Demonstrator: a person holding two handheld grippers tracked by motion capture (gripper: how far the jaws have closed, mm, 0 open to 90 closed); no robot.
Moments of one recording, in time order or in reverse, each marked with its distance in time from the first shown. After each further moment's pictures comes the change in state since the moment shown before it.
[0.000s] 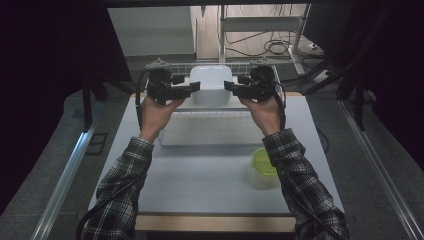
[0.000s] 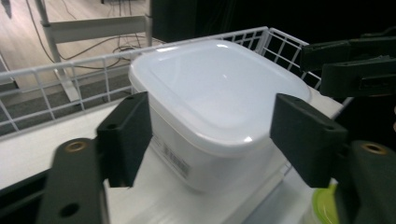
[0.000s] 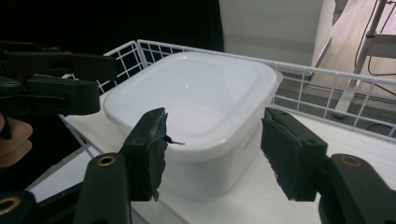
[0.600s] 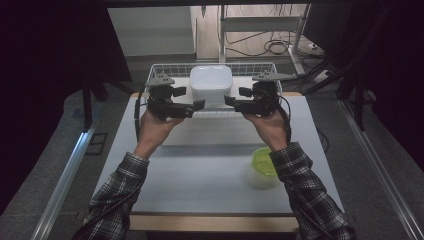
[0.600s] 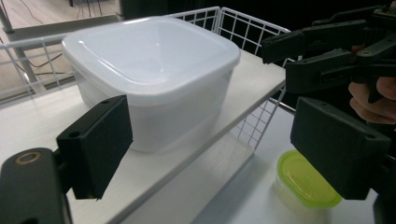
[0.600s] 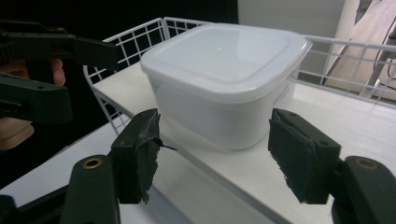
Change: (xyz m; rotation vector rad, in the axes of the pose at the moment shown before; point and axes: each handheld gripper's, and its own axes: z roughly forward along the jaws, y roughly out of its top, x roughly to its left) left arm -0.032 -0.025 -0.021 0.013 -0.093 0.076; right arm 0.013 -0.026 -0.020 0.015 0.061 -0.053
